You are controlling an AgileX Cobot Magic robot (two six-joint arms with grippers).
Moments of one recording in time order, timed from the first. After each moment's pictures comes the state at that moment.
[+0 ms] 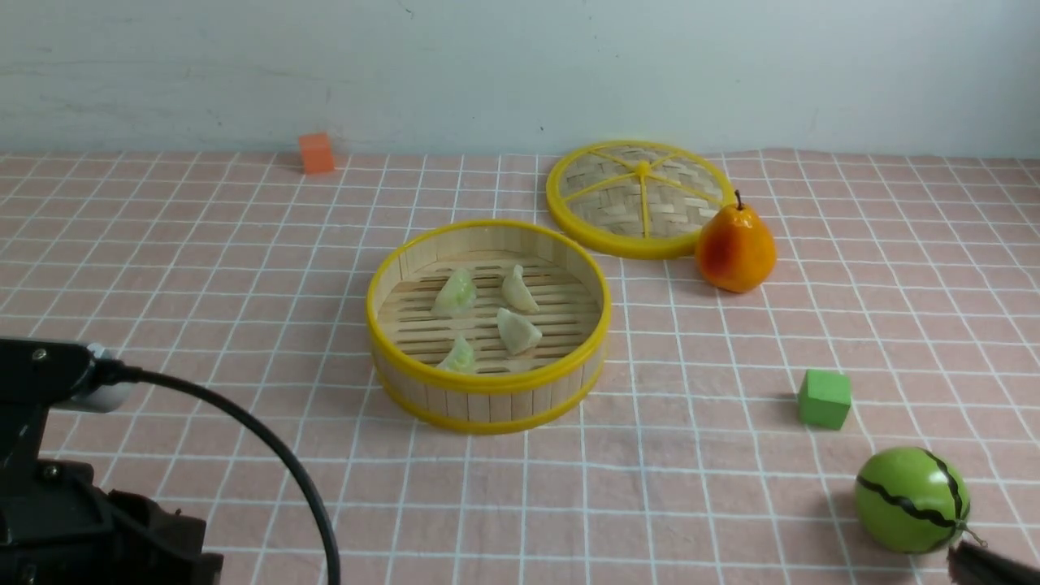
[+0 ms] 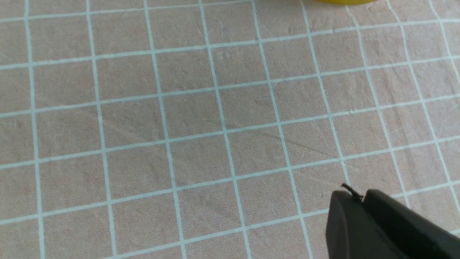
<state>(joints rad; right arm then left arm) 0.49 0.35 -0.02 -0.53 -0.05 0.33 -0.40 0.84 -0.57 -0.02 0.63 -0.23</state>
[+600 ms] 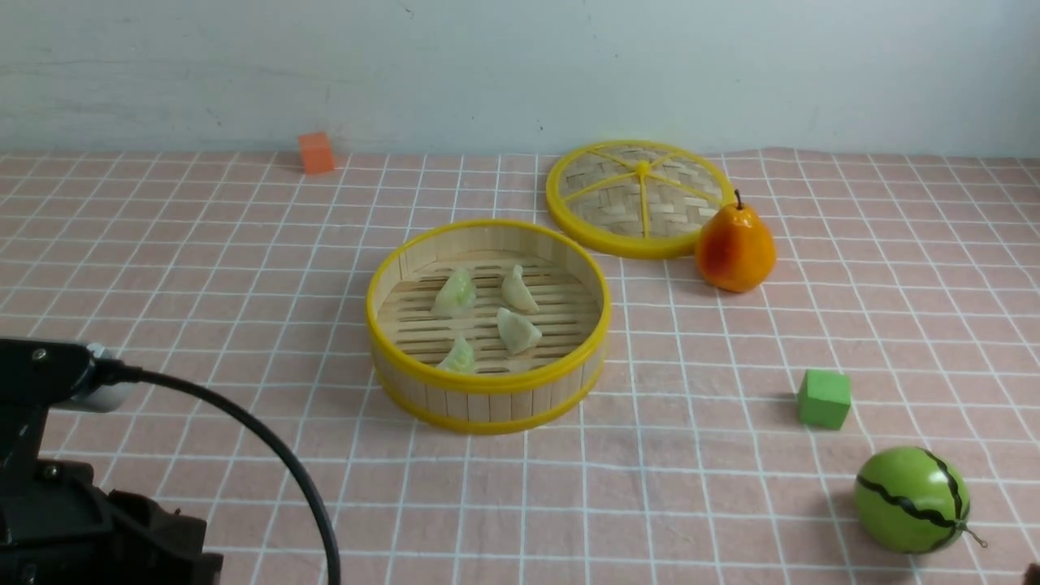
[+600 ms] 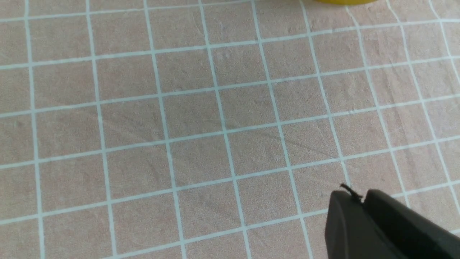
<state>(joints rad) 0.31 0.07 0.03 -0.34 0.11 0.54 -0.40 0.84 -0.57 -0.02 0.63 -0.23</state>
